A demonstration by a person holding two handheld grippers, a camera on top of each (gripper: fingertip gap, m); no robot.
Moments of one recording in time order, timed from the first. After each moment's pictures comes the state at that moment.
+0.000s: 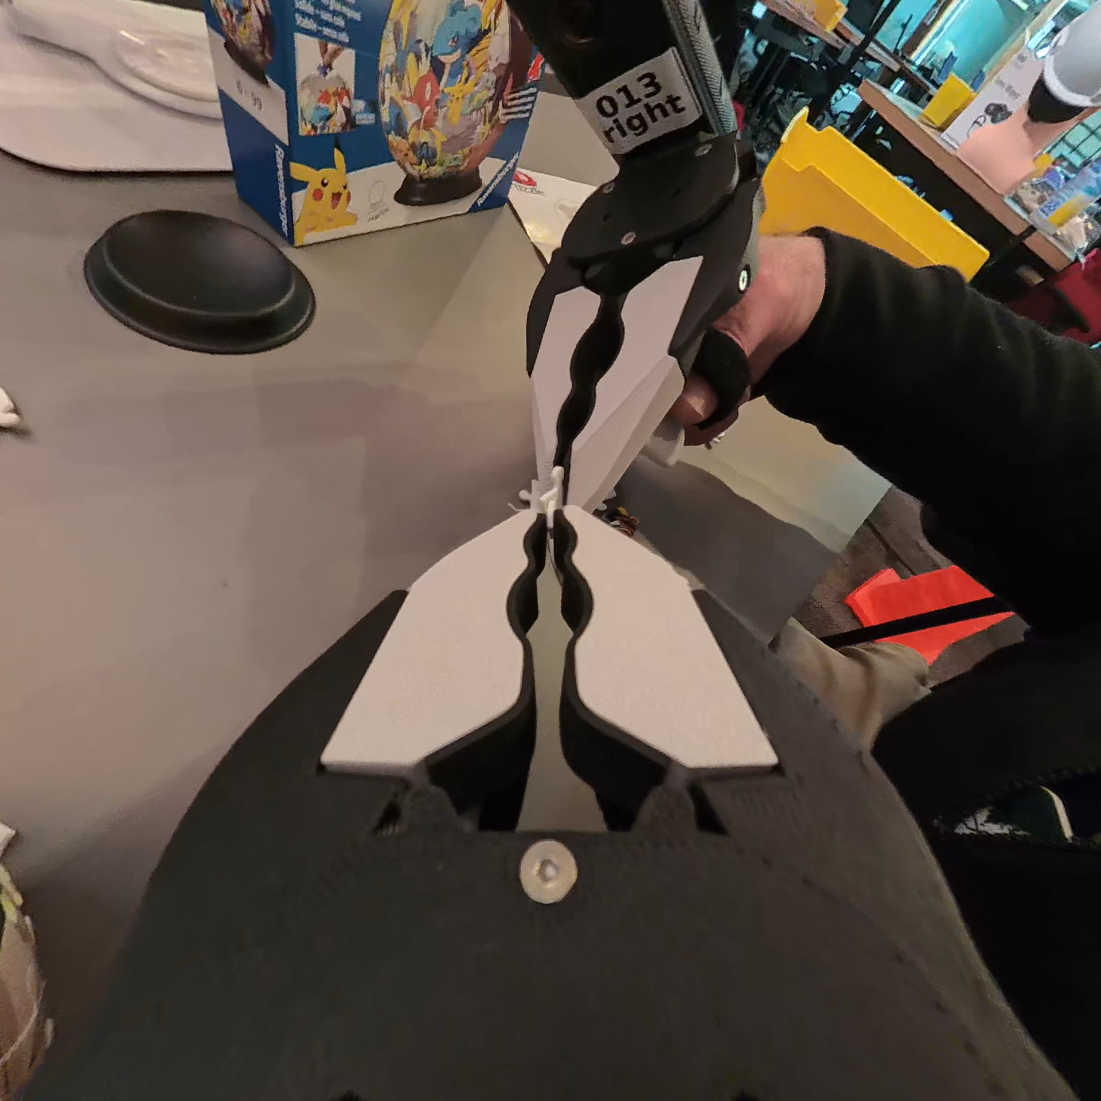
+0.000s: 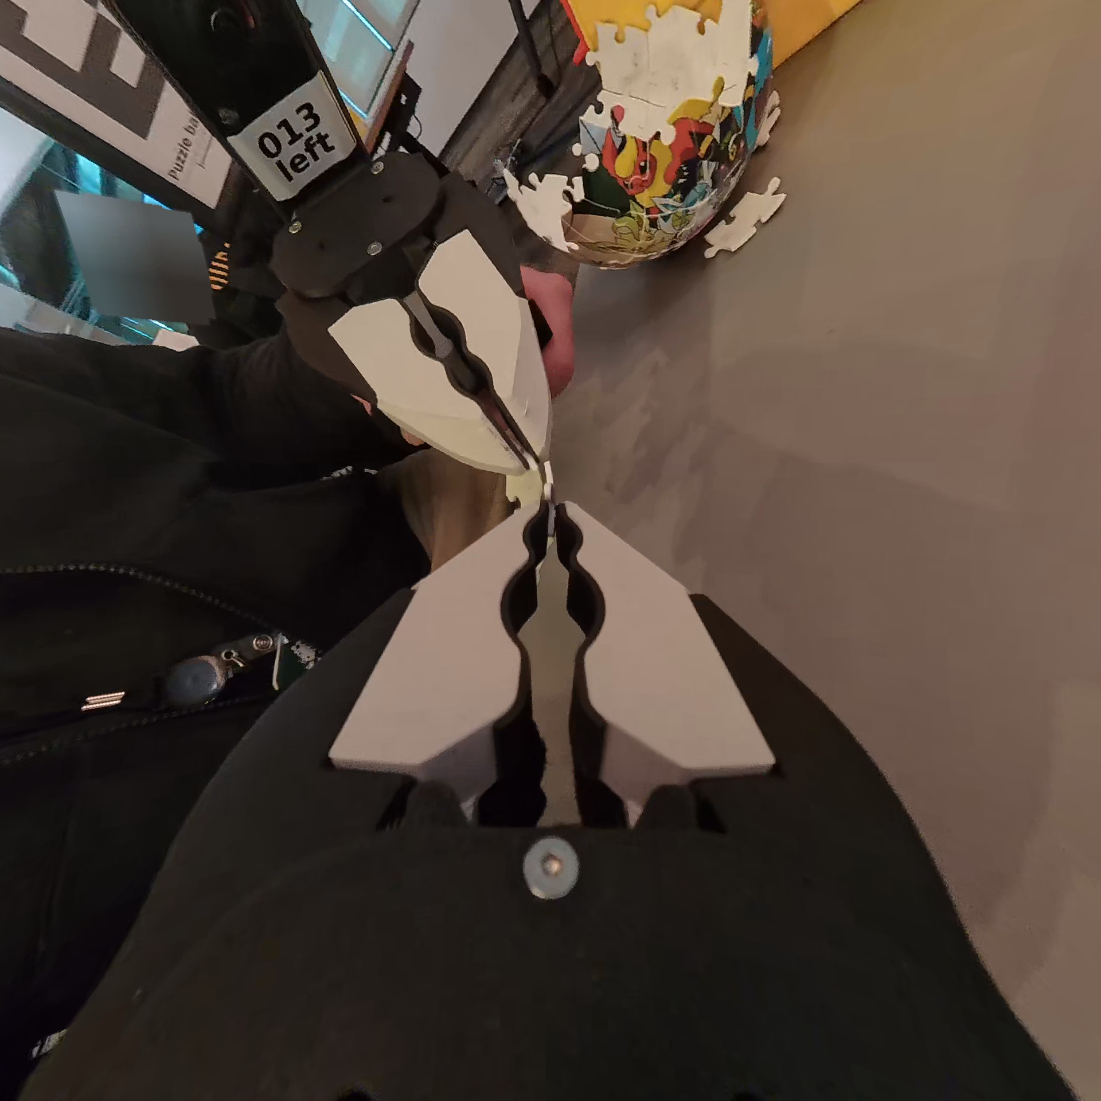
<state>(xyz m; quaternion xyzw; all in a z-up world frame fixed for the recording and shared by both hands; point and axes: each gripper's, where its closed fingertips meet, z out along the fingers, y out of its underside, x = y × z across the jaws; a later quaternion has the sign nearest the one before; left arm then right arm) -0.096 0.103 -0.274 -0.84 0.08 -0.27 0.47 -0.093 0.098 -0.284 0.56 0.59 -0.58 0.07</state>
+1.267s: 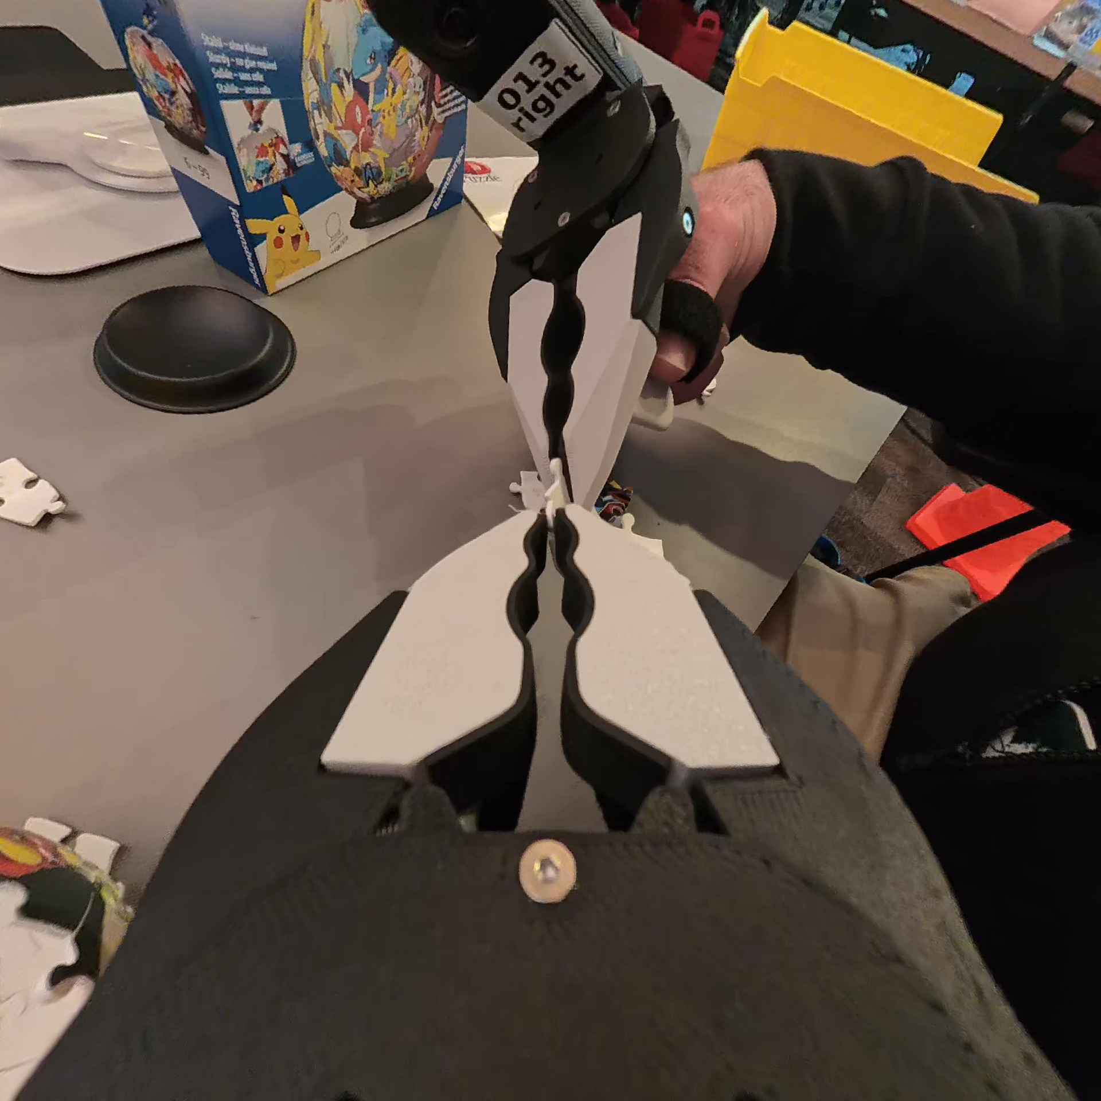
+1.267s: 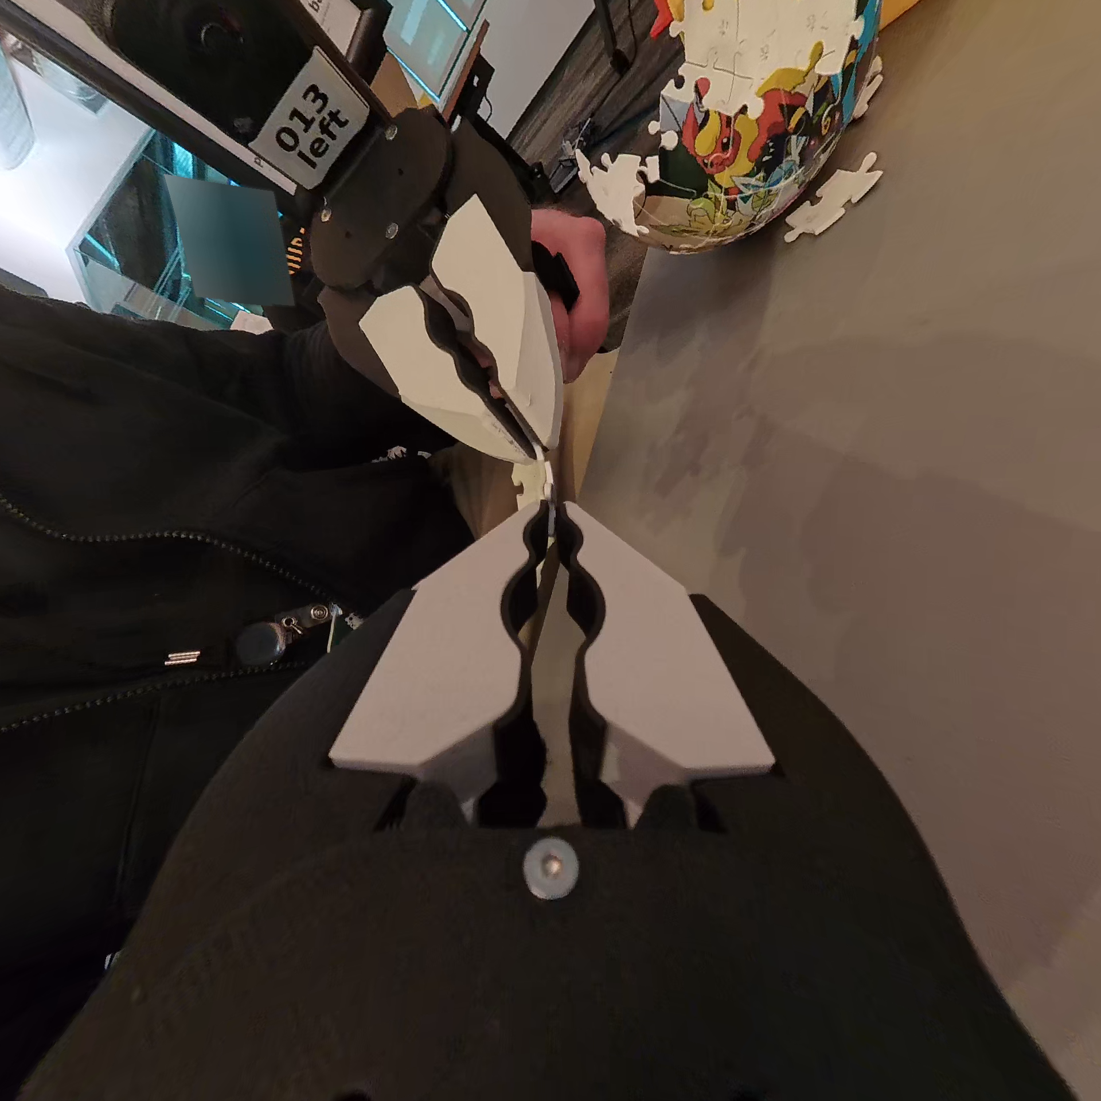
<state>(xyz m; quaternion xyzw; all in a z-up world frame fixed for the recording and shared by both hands) -0.091 0.092 -0.264 -0.84 0.17 -0.23 0.47 -0.083 0.086 -0.272 0.53 0.59 -0.60 0.11</state>
